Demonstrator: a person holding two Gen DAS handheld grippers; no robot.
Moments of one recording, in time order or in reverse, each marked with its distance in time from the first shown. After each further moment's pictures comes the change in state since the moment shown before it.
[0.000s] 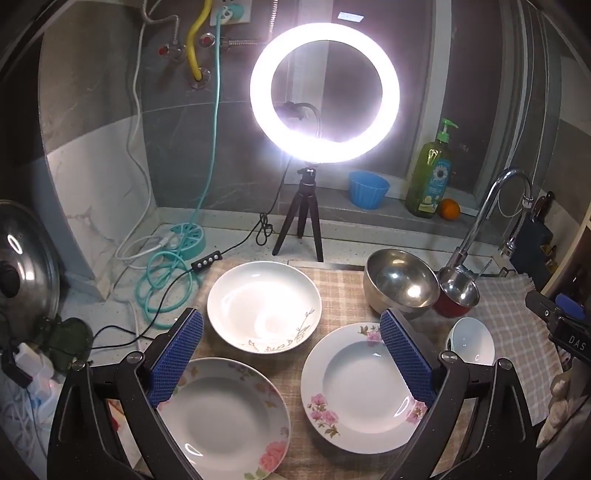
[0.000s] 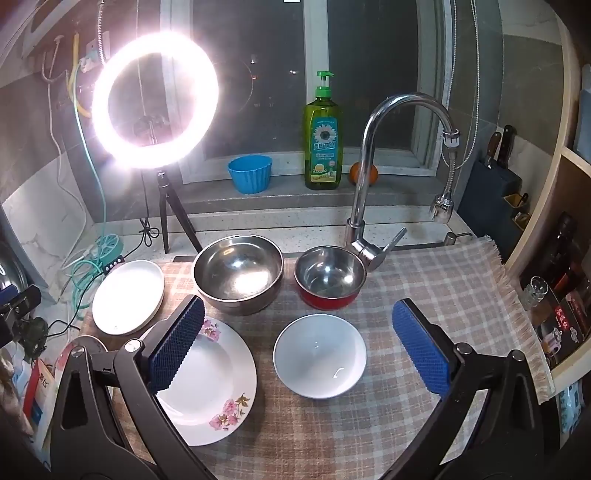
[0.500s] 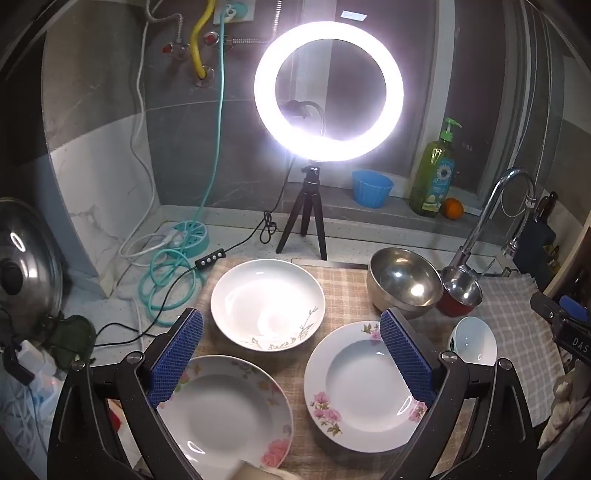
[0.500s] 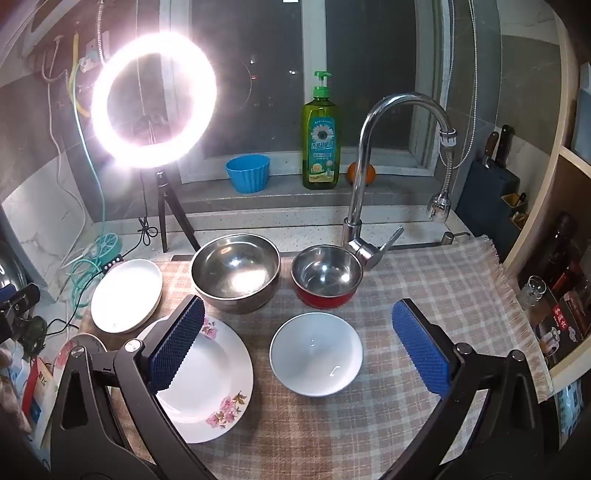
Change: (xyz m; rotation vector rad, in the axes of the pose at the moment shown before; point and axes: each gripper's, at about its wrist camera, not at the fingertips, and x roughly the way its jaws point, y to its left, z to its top) left arm 0.000 0.000 0.001 -0.002 0.017 0.023; right arm 0.001 -0.003 0.000 -0.007 0.027 -0.004
